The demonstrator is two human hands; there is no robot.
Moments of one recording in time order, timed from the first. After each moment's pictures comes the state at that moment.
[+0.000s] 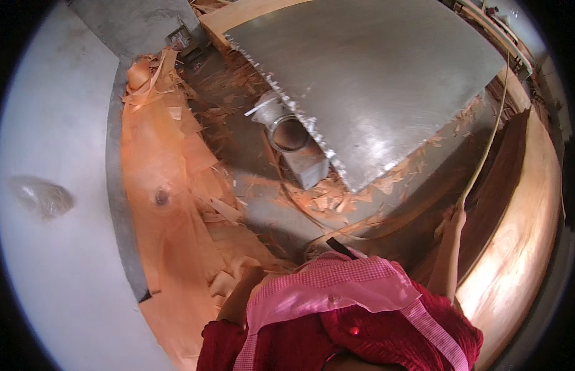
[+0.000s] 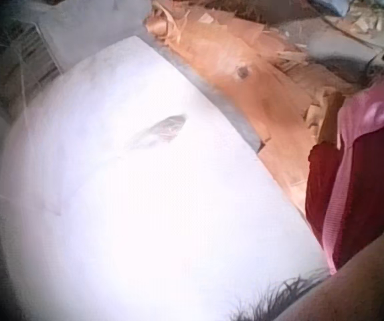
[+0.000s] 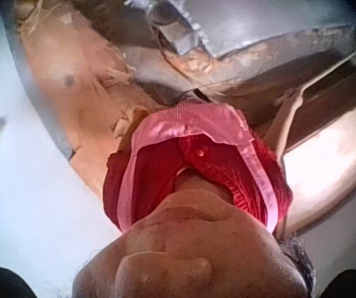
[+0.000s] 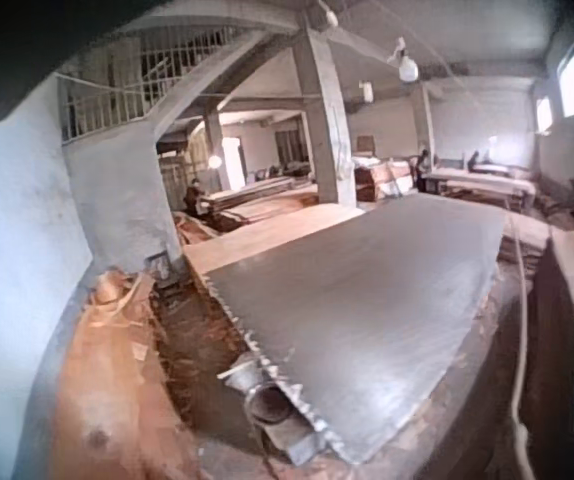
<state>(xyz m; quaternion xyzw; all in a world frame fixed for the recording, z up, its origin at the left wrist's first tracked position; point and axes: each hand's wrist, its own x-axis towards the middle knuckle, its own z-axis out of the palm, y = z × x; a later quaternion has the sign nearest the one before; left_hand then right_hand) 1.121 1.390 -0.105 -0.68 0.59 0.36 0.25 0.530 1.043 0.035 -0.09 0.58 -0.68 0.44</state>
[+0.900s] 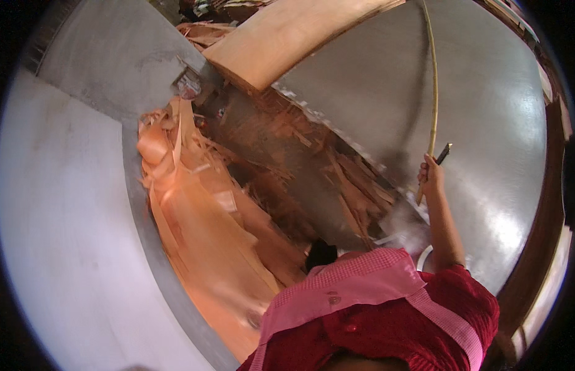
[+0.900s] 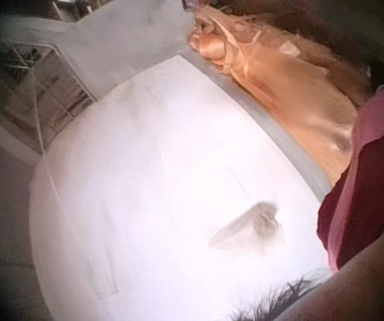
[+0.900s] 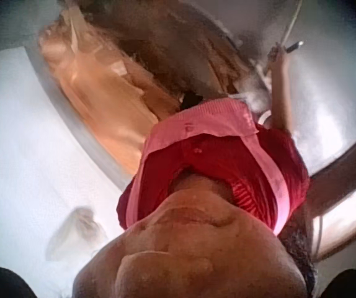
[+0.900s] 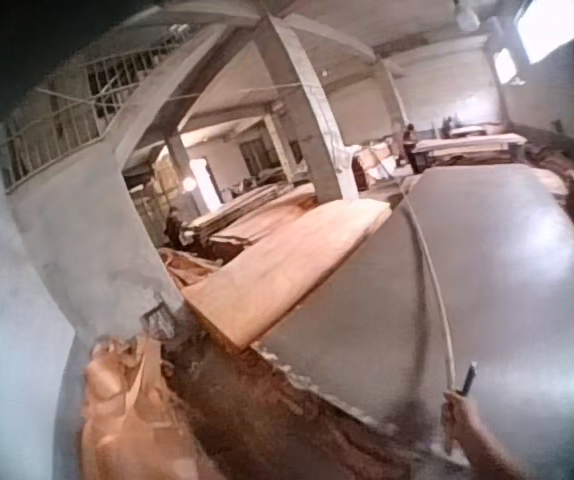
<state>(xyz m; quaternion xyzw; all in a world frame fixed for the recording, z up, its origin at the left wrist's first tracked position) 1.683 1.137 -0.068 -0.89 0.27 0.37 -0.02 1.238 0.619 0.051 -0.12 0.52 -0.59 0.61</state>
